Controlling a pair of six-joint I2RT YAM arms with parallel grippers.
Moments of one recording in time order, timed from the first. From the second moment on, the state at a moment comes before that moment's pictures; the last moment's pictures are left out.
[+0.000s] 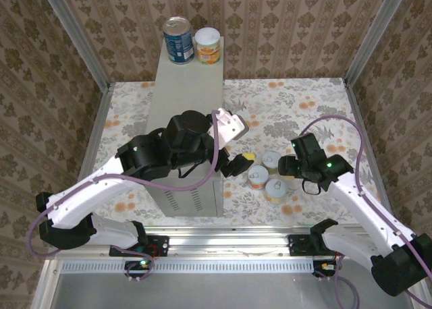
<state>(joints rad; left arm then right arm) -1.21 1.29 1.65 -0.80 -0.08 0.04 0.38 0.97 0.86 -0.91 0.13 0.43</state>
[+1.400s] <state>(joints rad) -1.33 1.37 1.62 -0.71 -0.05 0.16 0.38 0.88 1.47 -1.22 -0.50 0.25</state>
